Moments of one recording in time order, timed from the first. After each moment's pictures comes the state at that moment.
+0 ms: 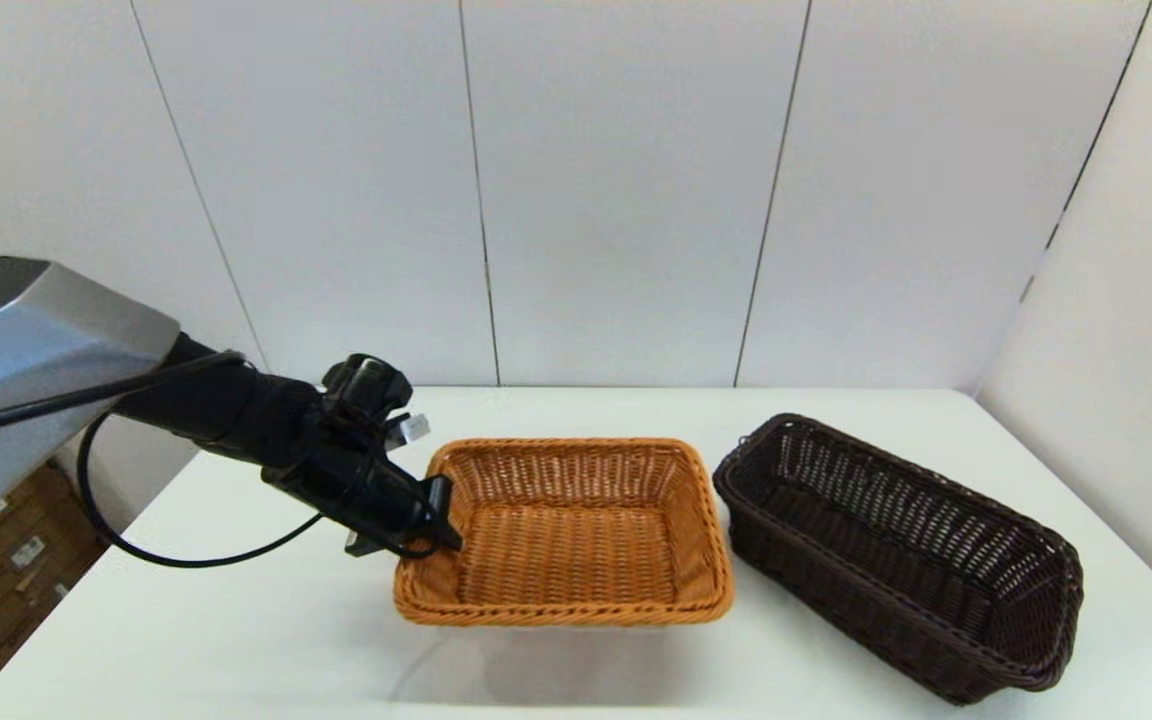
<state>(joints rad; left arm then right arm) -0.29 2.13 -1.18 0.23 -0.42 -0.37 0.00 0.00 0.00 0.01 0.01 -0.03</state>
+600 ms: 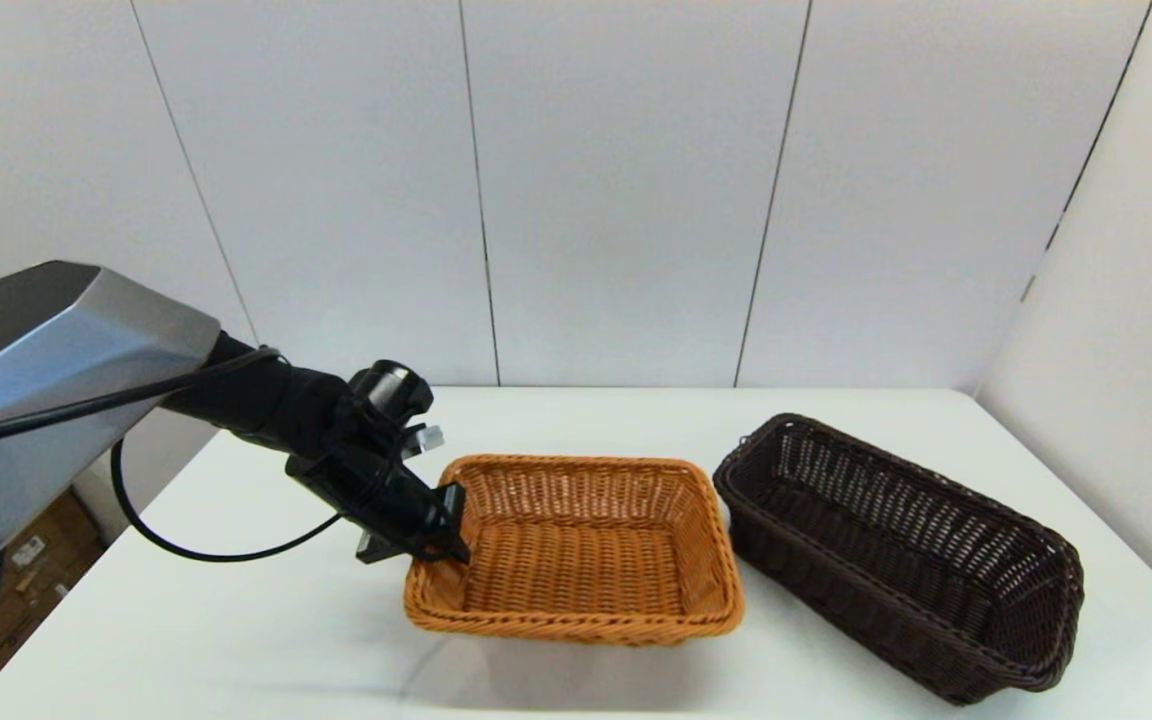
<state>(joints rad) -0.32 2.18 -1.28 0.36 -0.41 -0.38 0.00 0.00 0.00 0.01 0.01 -0.03</state>
